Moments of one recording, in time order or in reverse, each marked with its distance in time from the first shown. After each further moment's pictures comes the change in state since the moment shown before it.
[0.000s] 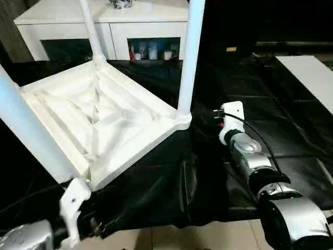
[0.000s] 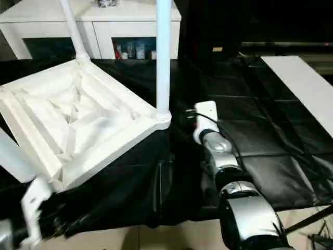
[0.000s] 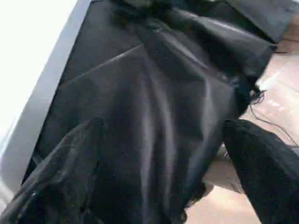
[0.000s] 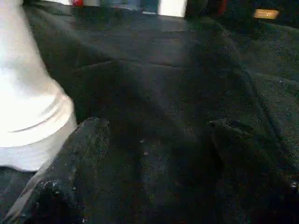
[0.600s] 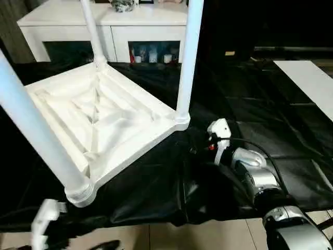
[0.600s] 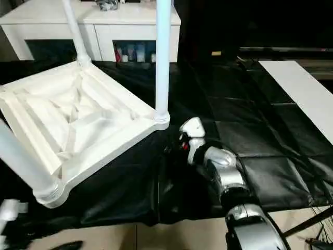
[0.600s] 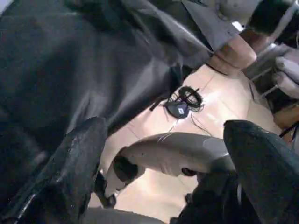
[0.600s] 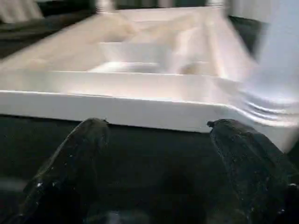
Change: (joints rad) left arm 0.171 0.108 0.138 -0.011 -0.276 0.198 -0.170; right arm 0.210 -0.020 0.116 -0.334 0.113 0.078 0.724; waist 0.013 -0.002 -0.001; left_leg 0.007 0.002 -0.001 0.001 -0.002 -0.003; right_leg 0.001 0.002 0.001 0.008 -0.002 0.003
